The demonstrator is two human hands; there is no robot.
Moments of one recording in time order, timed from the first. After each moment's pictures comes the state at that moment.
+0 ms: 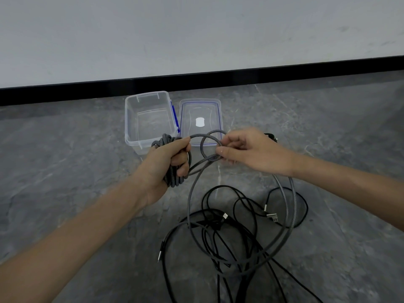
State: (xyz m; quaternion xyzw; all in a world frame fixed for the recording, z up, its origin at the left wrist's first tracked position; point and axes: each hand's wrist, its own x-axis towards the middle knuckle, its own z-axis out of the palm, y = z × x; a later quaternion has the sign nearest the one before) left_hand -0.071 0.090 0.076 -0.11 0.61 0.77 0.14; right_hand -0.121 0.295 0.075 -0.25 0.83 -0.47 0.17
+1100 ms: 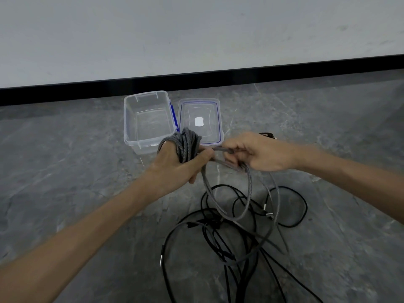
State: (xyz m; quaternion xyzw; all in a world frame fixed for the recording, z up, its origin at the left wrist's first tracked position) left_hand -0.068 0.097 0.077 0.12 0.84 0.53 0.03; right_hand -0.136 0.309 0.076 -0.39 0.84 -0.31 0.21
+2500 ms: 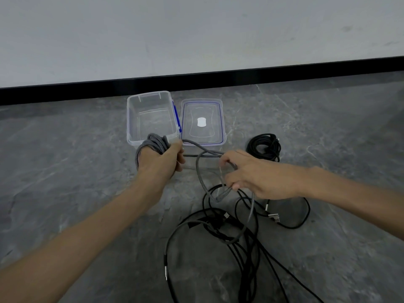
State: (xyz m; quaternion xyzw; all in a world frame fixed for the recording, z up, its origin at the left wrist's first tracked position) left_hand -0.079 0.089 0.057 -0.25 0.72 0.65 -0.03; right_hand -0.103 0.314 0.059 -0.48 0.85 -0.12 0.17
